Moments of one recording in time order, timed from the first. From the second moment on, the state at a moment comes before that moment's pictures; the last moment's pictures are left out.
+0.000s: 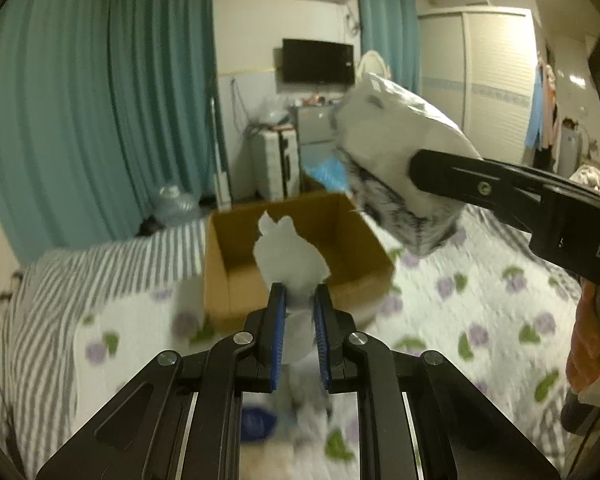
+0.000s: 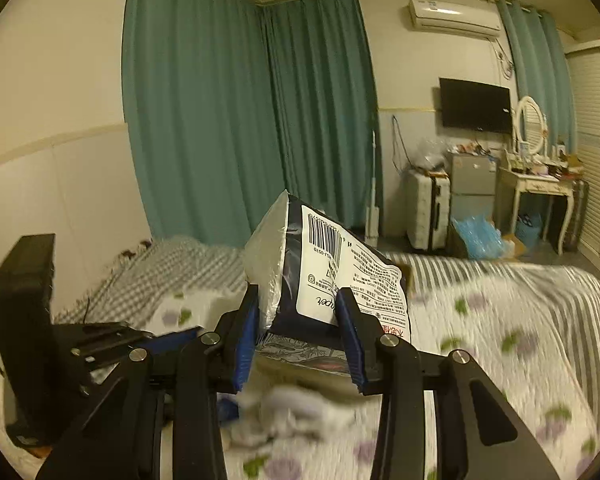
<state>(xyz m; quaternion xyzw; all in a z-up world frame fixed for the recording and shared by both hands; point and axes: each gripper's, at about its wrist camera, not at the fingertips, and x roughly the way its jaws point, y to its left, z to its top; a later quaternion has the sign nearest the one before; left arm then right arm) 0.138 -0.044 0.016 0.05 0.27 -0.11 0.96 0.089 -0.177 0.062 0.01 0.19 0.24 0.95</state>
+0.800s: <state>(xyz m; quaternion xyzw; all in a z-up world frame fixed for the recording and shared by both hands) 0.260 -0.030 -0.042 0.05 0.32 -0.08 0.94 0.232 -0.184 0.004 0.09 0.26 0.19 0.94</state>
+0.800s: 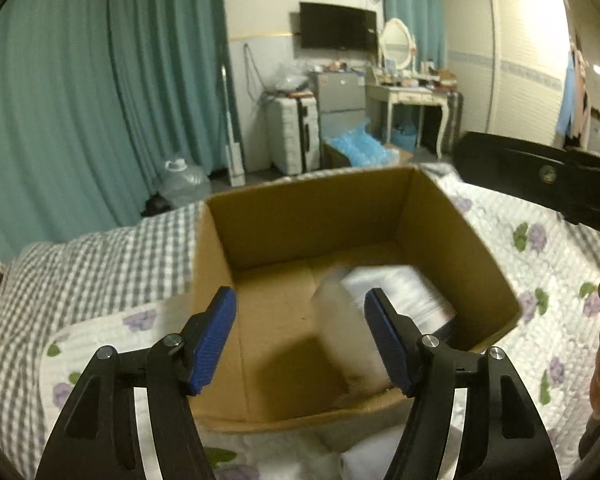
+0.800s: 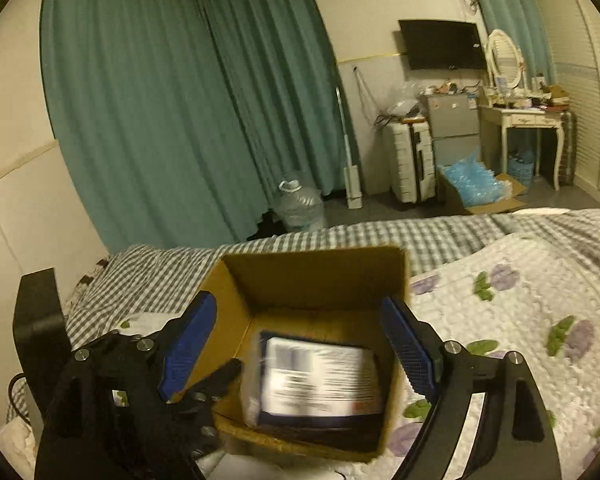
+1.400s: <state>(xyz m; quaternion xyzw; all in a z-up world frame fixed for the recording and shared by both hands) 0.097 0.009 0.094 0.05 0.14 -0.06 0.99 0.054 -0.191 0.117 -0.01 0.21 0.14 0.97</state>
